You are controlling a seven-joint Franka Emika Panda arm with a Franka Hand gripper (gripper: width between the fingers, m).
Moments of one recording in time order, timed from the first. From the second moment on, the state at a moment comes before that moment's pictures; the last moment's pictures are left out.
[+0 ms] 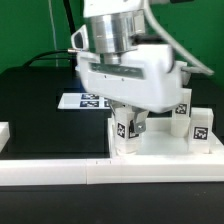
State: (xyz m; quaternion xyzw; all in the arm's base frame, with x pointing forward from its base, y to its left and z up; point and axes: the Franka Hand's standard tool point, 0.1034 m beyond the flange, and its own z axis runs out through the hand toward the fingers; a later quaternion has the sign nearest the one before) arm 0.622 0.010 0.064 -0.80 0.59 0.02 0.11
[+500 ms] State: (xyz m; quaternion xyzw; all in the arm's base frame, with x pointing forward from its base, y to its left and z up) arm 0.623 0.014 0.063 -0.75 0.65 0.02 0.11
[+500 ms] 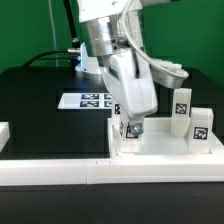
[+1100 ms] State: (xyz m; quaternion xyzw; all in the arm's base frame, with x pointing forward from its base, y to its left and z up) arm 0.621 0.016 0.063 -0.90 0.41 0.00 0.11
